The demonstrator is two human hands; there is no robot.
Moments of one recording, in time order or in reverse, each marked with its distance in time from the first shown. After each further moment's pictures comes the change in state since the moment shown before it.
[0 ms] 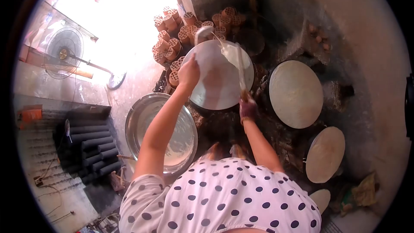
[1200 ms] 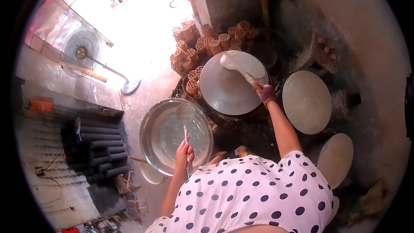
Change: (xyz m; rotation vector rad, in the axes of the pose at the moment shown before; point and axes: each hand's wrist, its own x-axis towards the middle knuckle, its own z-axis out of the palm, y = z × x) left_hand -0.294 -0.093 -0.110 -1.485 -0.237 -0.951; right_hand 0.108 -0.001 0.011 -0.109 -0.356 -0.214
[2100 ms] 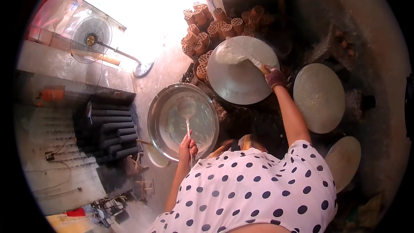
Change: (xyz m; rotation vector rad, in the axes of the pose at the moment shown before) left_hand -0.021 -0.022 0.006 -0.100 0.100 0.017; right_hand 0.042 -0.004 0.008 -0.125 -0.239 0.165
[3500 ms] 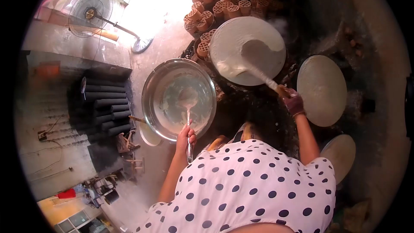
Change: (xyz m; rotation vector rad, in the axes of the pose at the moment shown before) left_hand -0.032 -0.033 -0.014 -0.149 0.104 -0.139; right_hand -0.166 0.078 -0.044 0.029 0.009 -0.431
